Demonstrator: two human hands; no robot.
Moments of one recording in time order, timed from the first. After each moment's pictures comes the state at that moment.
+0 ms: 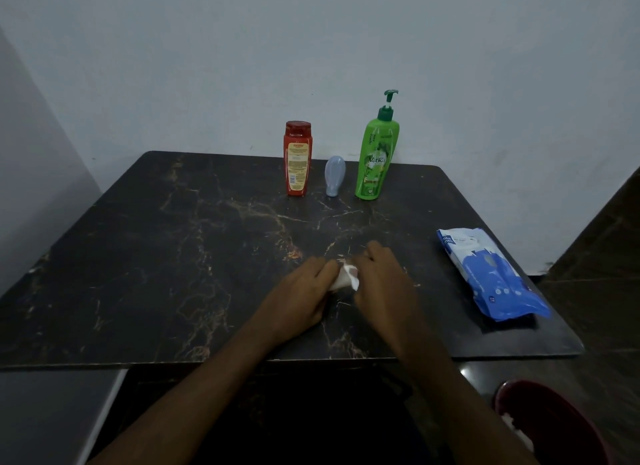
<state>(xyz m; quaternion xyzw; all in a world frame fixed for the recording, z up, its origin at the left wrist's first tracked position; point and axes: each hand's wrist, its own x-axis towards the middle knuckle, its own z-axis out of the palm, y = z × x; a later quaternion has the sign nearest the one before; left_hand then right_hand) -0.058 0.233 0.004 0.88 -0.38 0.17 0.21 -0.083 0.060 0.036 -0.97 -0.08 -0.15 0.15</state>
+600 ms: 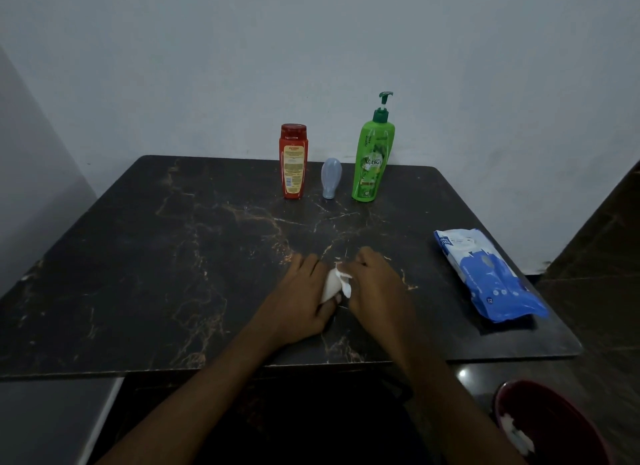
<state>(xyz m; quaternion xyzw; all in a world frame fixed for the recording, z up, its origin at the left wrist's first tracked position) -0.047 0.229 -0.010 0.90 -0.34 0.16 0.21 -0.084 0.060 0.029 -0.96 -0.11 -0.18 0.20</state>
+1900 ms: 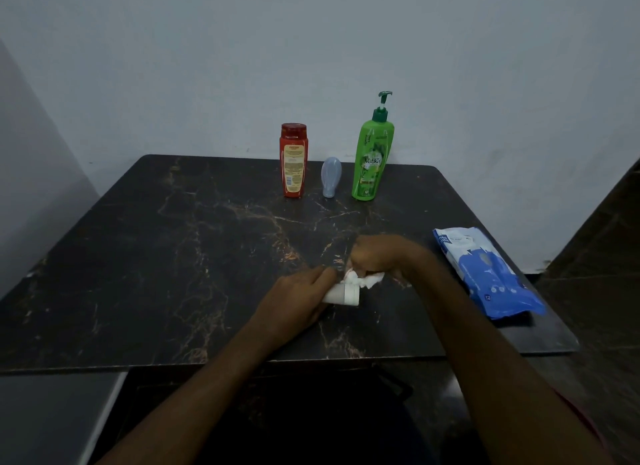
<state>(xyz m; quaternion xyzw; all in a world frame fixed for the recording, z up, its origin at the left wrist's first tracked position) -0.062 0.235 0.001 0.87 -0.40 0.24 0.15 -0.020 0.045 0.088 -0.89 0.03 0.32 0.31</state>
